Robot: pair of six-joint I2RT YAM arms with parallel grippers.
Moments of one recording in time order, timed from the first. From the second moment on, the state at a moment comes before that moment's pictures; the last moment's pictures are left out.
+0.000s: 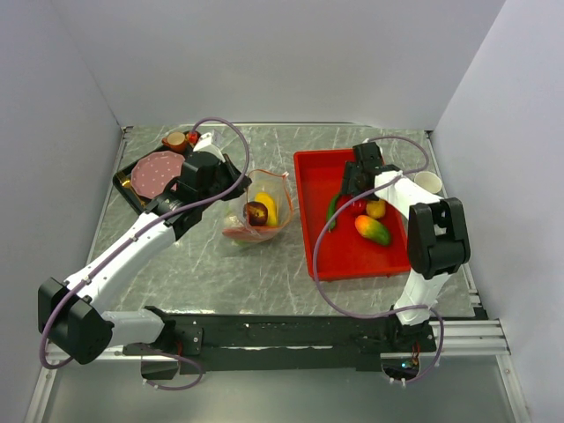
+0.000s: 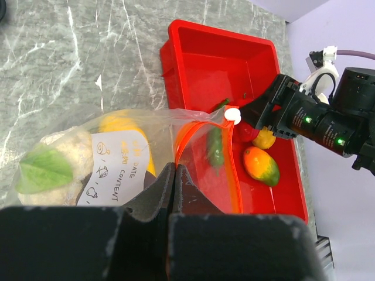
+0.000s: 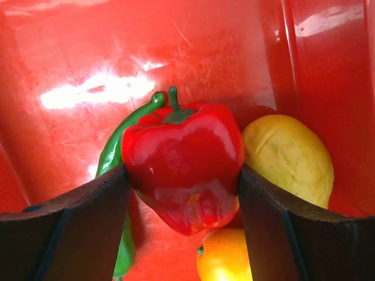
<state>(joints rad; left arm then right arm) -0.55 1.24 1.10 -0.25 -0.08 -0.72 0.20 1.80 1.25 -0.41 0.19 0.35</state>
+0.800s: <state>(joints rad) -0.55 1.22 1.08 -0.25 -0.09 -0.73 0.19 1.50 1.18 -0.44 0.07 0.37</state>
